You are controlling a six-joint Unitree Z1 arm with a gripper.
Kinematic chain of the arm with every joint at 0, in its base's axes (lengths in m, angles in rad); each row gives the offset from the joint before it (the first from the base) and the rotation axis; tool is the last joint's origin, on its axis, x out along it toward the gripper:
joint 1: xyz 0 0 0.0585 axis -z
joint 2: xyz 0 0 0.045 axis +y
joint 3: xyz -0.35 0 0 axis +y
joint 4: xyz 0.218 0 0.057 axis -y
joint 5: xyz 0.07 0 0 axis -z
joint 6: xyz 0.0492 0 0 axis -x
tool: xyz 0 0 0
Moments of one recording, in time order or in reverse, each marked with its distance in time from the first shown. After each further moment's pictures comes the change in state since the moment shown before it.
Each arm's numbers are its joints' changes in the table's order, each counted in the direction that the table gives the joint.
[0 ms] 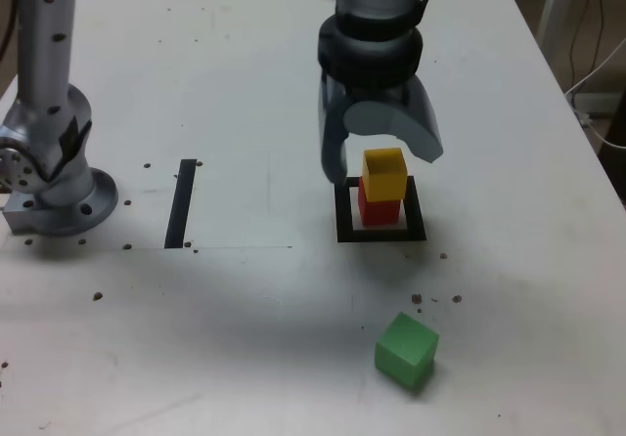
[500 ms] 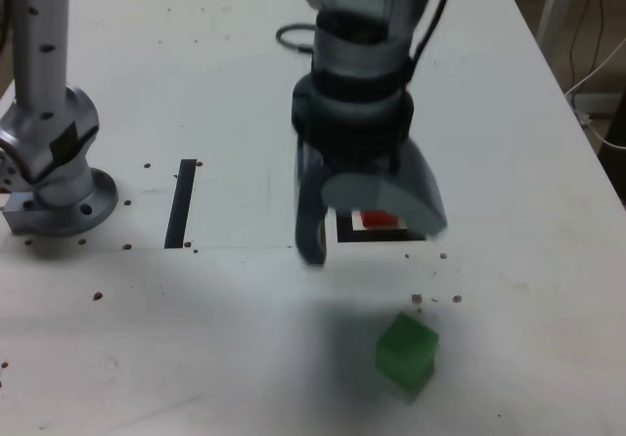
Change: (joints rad) arm 0.283 0.041 -0.080 -0.038 0.136 0.287
